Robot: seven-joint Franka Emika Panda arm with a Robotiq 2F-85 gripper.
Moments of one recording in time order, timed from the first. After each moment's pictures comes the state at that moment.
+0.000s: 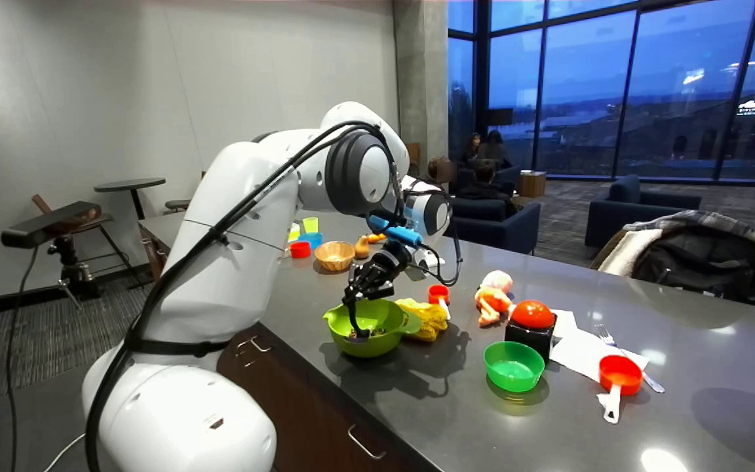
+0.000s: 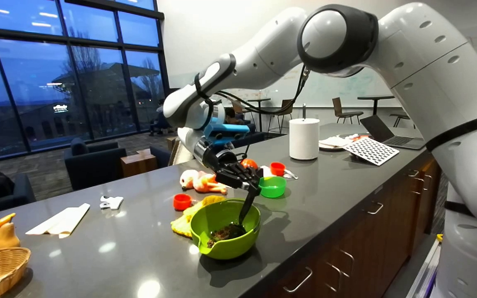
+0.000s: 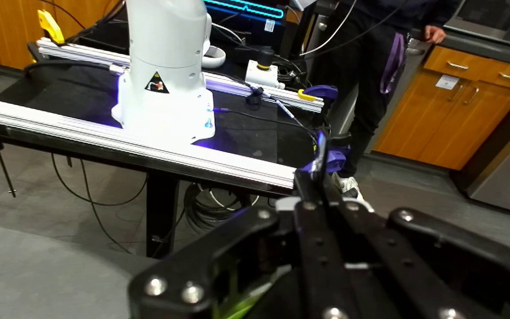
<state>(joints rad) 0.16 0.58 0.08 -1.52 0.27 0.92 0.08</state>
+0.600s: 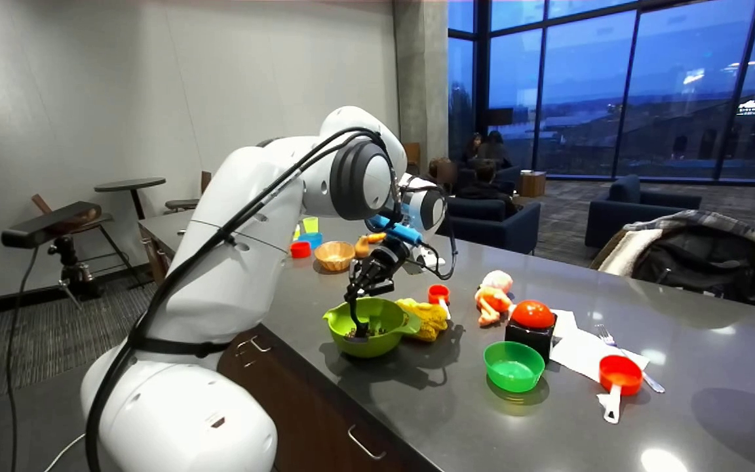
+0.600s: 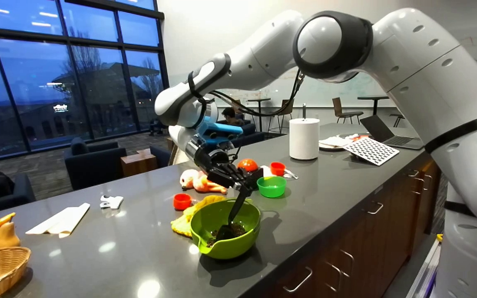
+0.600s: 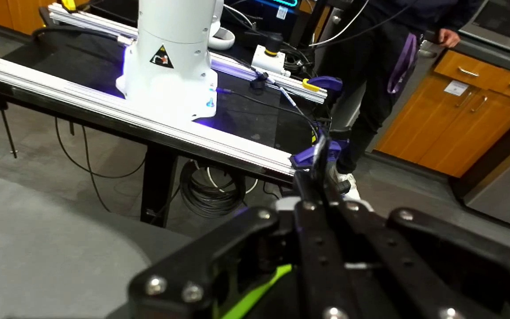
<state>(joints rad) 0.17 0.62 0.11 -1.44 0.25 0.92 0.02</state>
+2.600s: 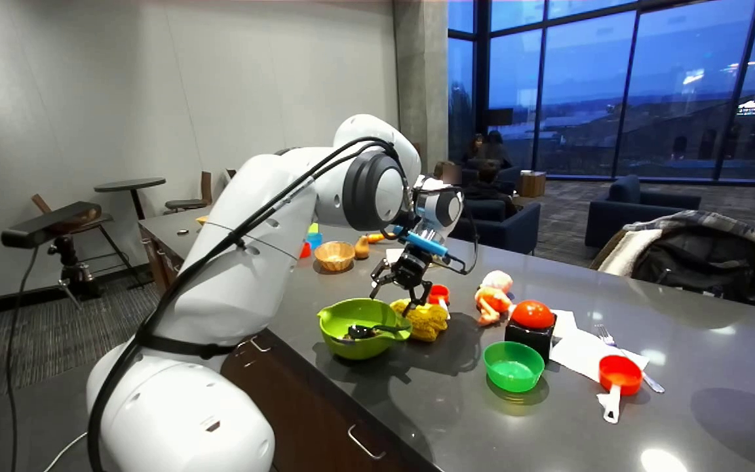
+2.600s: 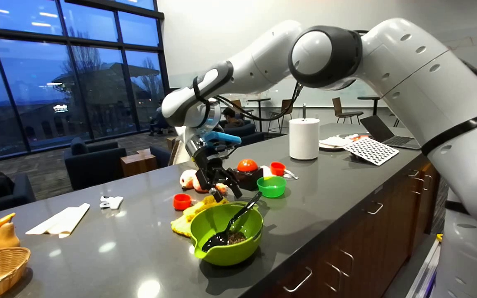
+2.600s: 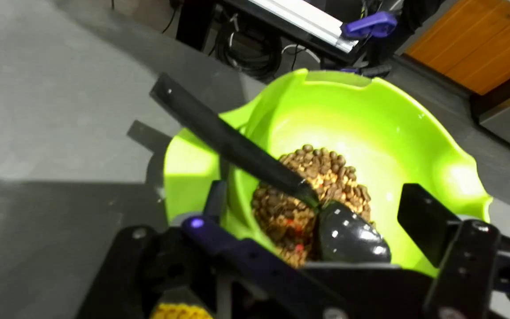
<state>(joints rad) 0.12 0.68 0.11 -1.34 0.15 1.21 -0.17</state>
